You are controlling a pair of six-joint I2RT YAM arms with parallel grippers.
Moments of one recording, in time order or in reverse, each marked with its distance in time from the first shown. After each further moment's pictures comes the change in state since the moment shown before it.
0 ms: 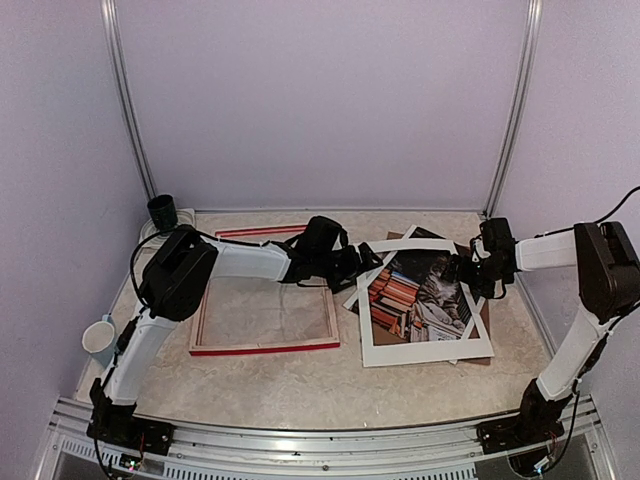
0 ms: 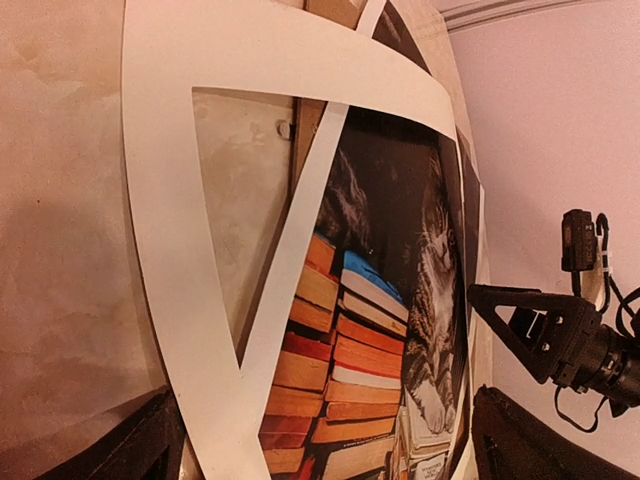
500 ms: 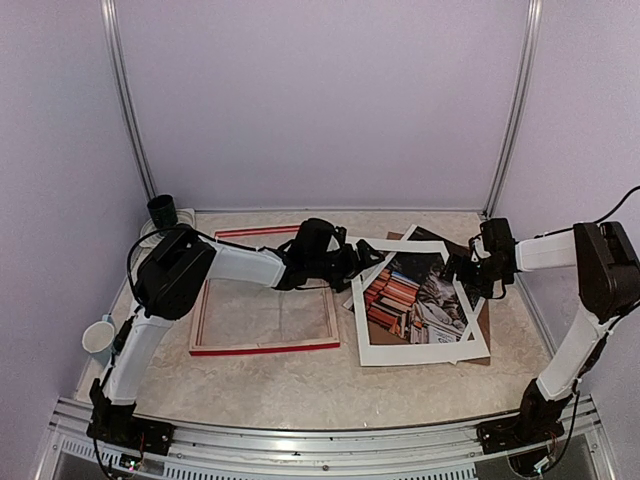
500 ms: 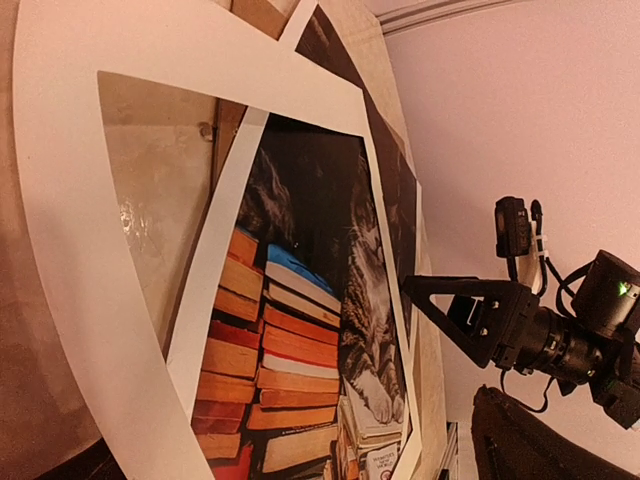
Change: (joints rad) left arm 0.006 -0.036 -0.124 0.233 0.069 -0.060; right arm -0.002 0.003 -0.004 0.017 -0.026 -0.005
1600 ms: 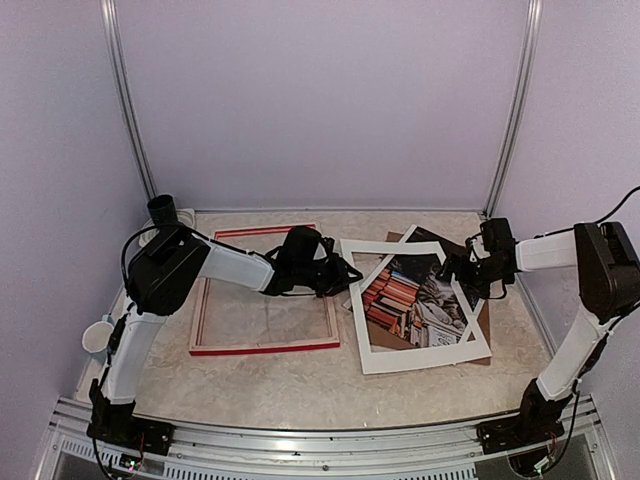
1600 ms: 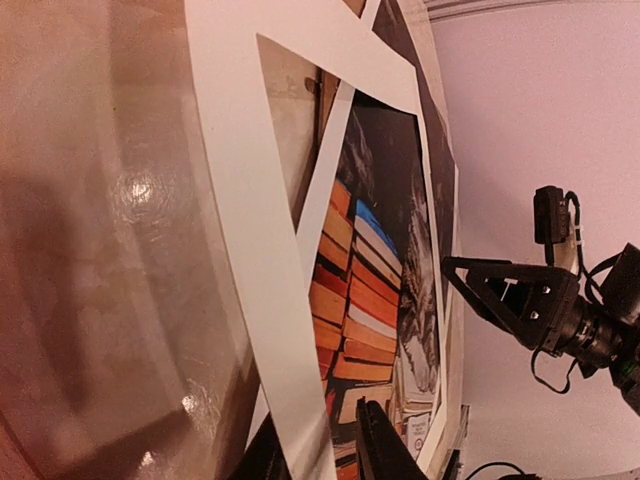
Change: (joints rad) left arm 0.037 -0.056 -0.155 0.033 0.047 -0.018; right arm 0.000 -0.005 0.000 -0.004 -0.077 -0.006
